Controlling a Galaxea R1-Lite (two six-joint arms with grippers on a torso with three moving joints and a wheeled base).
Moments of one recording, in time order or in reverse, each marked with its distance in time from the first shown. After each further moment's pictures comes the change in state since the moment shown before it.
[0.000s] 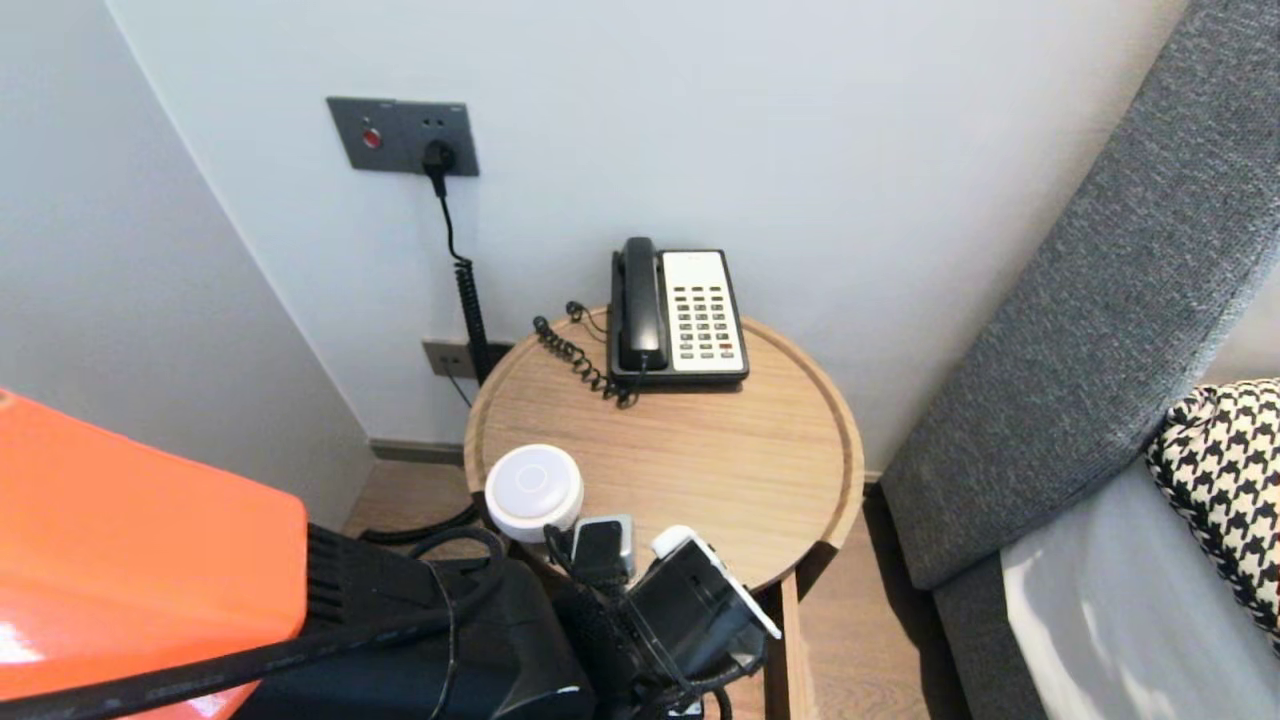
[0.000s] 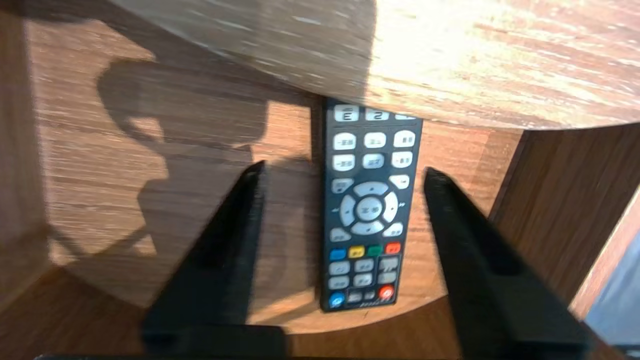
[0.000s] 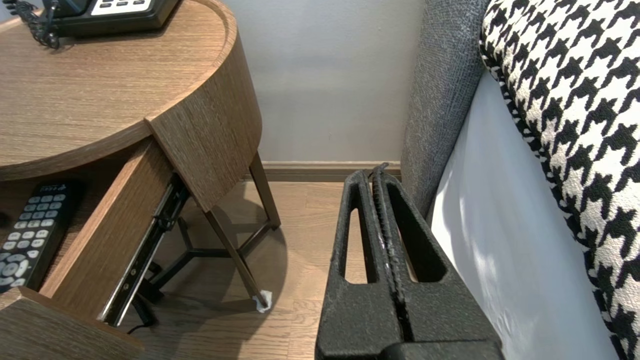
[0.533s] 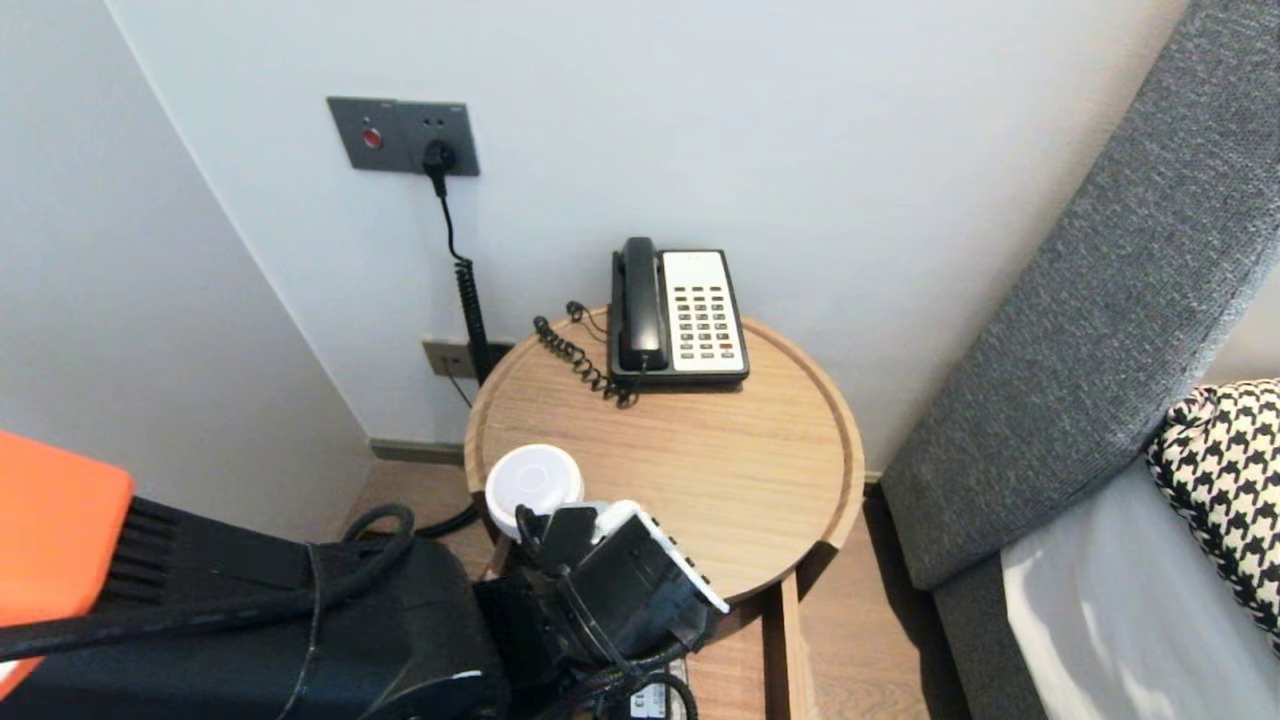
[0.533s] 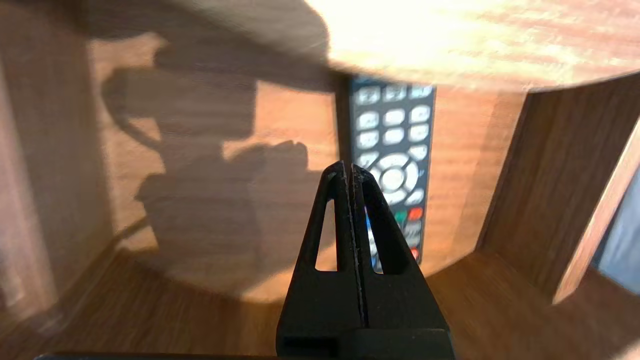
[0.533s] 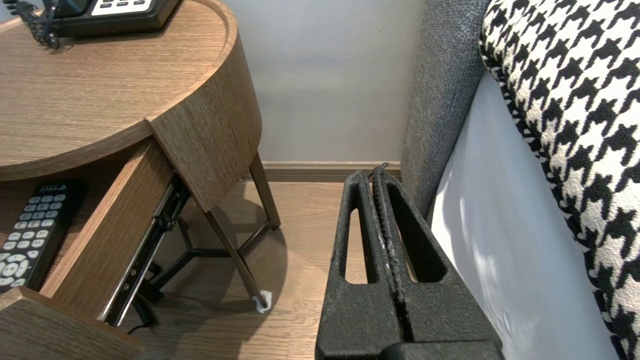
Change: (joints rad) left arm 0.032 -0.106 0.070 0.002 -0.053 0.125; right arm 0.000 0.000 0.000 0.000 0.000 0.000
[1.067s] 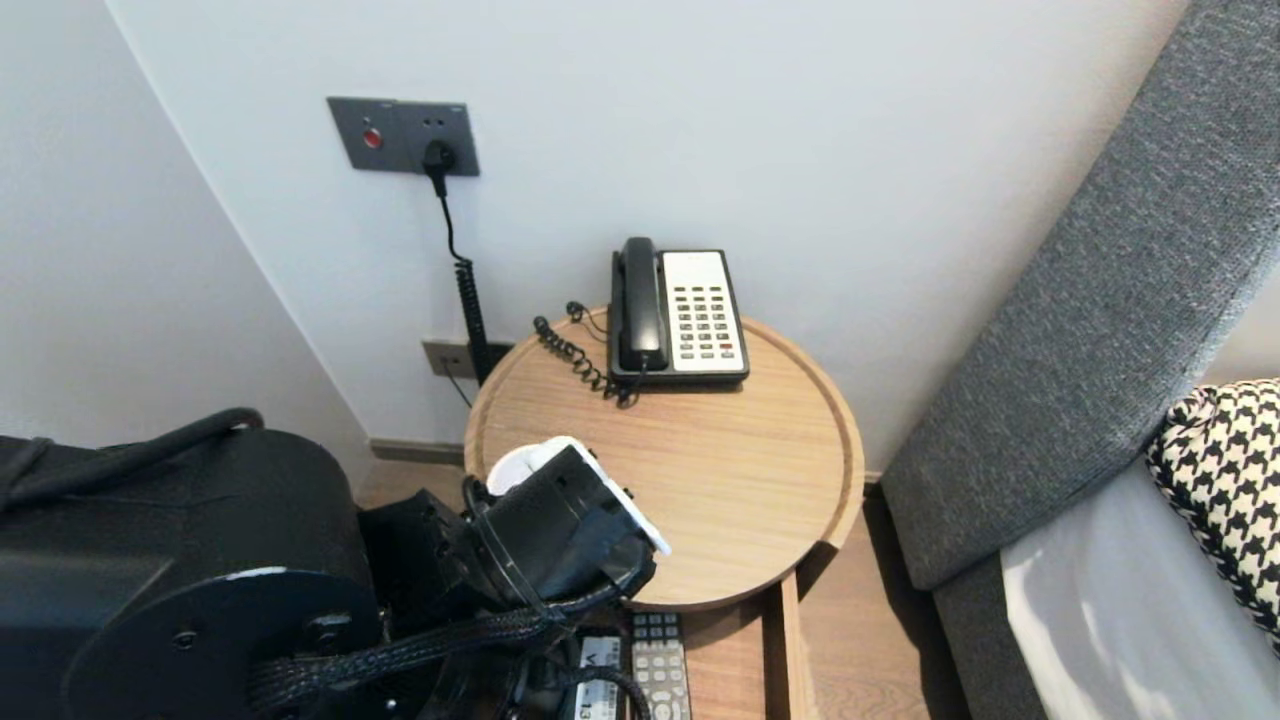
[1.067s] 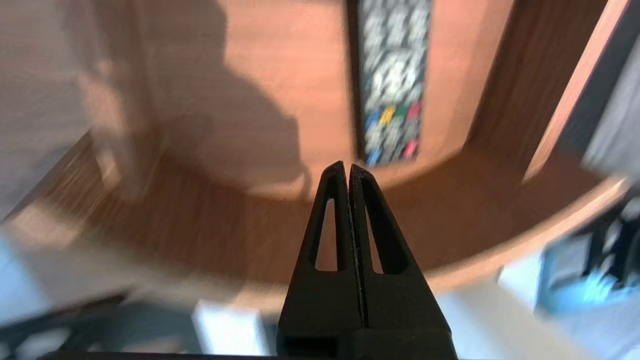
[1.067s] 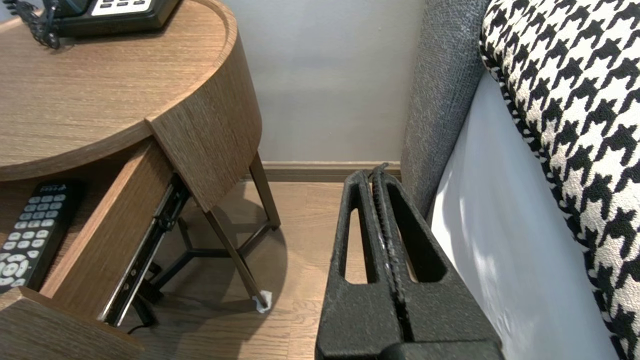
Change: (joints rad) left arm 0.029 -0.152 -0.104 0.323 -0.161 0.016; right arm 0.000 0.000 0.000 0.000 0.000 0.000
